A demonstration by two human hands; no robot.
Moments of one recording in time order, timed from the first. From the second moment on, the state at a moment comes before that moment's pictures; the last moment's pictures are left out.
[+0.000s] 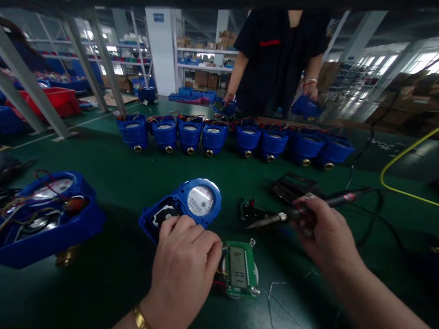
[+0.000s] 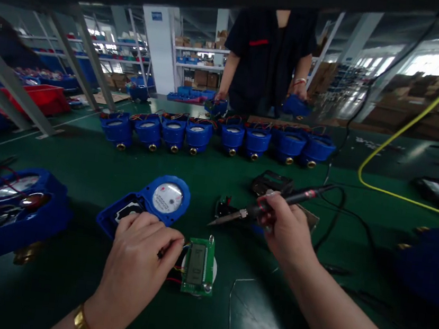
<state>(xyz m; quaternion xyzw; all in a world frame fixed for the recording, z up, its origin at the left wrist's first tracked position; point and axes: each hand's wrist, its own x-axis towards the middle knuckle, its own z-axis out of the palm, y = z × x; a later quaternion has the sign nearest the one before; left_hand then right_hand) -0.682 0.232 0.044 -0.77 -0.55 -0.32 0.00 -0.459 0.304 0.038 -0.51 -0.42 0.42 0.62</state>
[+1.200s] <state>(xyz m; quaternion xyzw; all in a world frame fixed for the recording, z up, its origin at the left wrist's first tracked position) -0.683 0.231 0.038 -0.77 -0.54 -0.32 0.01 -0.484 0.300 0.024 -0.54 -0.36 0.50 0.58</state>
